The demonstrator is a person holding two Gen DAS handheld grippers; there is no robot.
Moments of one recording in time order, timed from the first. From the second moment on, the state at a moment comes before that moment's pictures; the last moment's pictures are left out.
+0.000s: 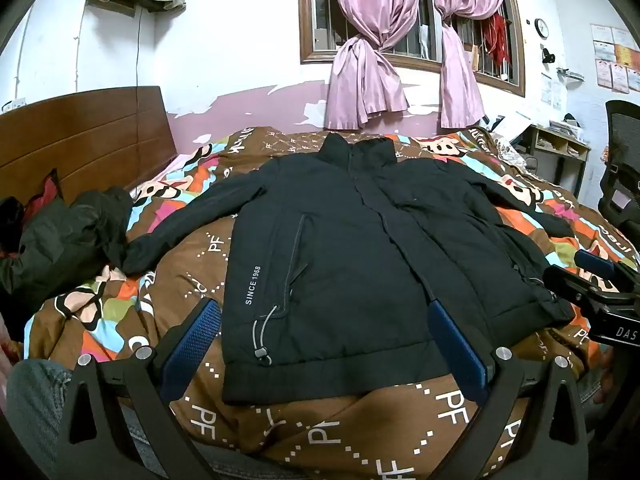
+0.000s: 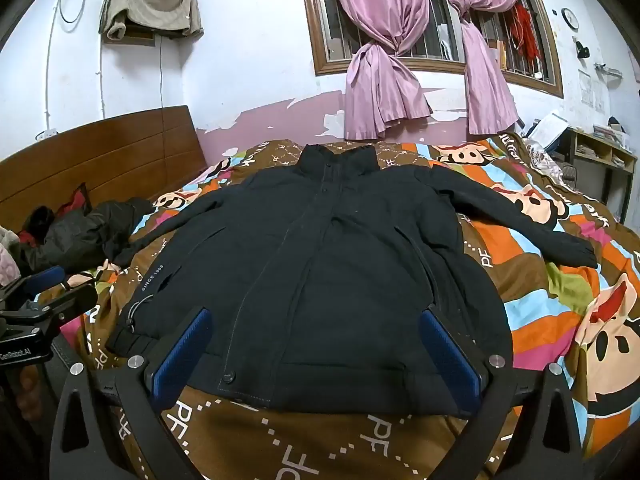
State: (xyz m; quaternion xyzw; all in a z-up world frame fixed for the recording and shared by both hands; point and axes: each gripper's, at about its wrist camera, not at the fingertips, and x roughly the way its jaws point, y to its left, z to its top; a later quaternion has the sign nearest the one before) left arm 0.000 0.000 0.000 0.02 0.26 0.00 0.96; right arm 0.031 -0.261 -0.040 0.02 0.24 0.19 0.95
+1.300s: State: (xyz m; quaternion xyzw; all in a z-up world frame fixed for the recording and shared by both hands) left arm 0.000 0.000 0.000 0.02 0.27 0.00 0.96; right arm 0.032 -0.263 -0.042 0.02 0.24 0.19 0.95
